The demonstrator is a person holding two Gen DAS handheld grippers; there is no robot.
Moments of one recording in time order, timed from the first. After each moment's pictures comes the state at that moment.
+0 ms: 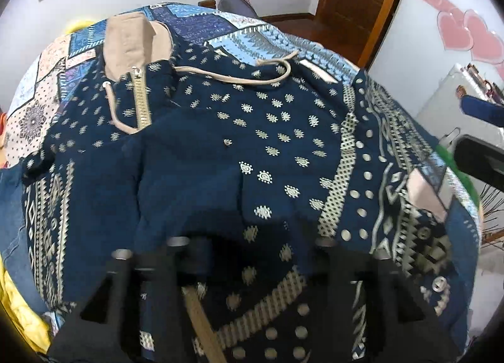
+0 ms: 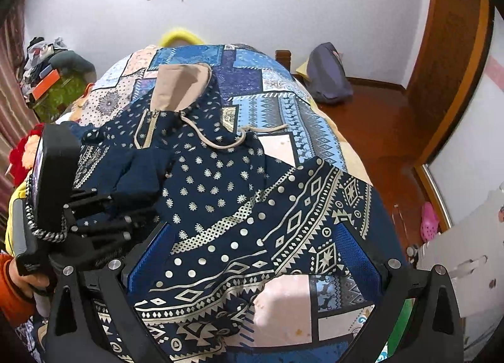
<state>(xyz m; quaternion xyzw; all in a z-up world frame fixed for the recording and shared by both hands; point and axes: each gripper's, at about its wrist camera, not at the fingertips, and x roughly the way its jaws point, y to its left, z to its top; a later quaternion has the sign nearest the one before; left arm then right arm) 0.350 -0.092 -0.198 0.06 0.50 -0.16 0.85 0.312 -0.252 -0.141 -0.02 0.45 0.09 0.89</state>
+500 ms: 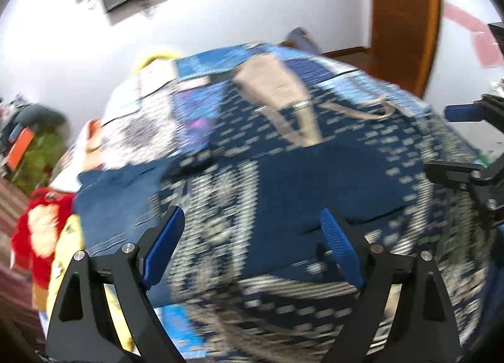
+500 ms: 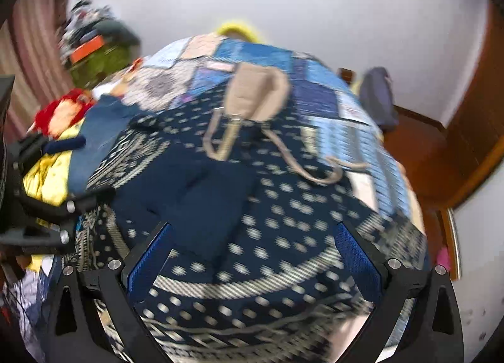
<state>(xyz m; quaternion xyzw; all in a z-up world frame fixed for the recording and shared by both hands) 0.316 0.058 -0.144 0.10 0.42 -0.02 0.90 0.332 -0.134 -0.135 -0.09 0.44 0.19 0.87</state>
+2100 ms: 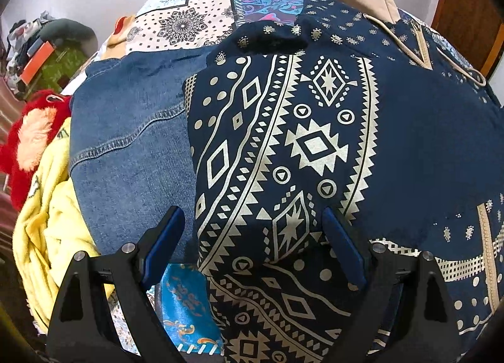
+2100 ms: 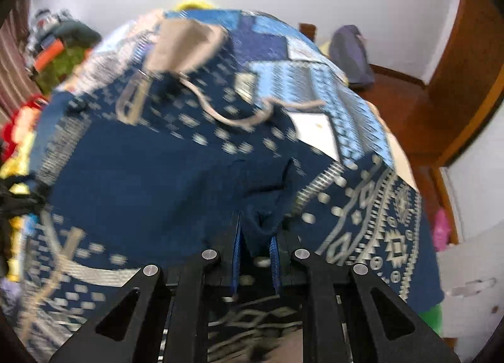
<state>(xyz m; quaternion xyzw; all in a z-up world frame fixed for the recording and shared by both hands) 0.336 0.128 -0.247 0.03 0.52 0.07 0.85 0.372 -0.218 -0.218 -0.06 0.49 0.11 0.86</state>
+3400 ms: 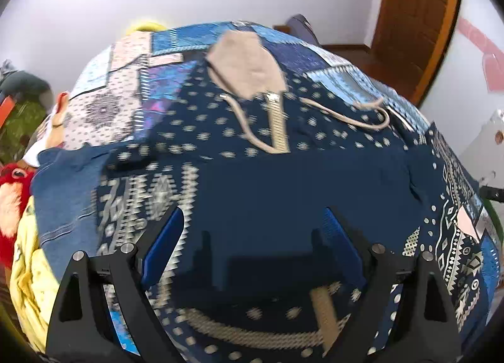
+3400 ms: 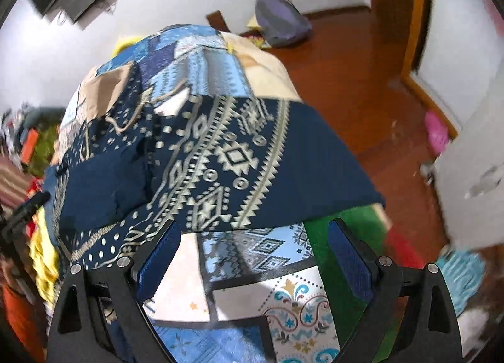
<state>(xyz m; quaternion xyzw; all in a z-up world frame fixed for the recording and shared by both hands) 0.374 -0.009 -0.179 0.04 0.46 -0.05 0.88 0.317 -0.399 -0.221 0.16 0.53 0.04 0.83</state>
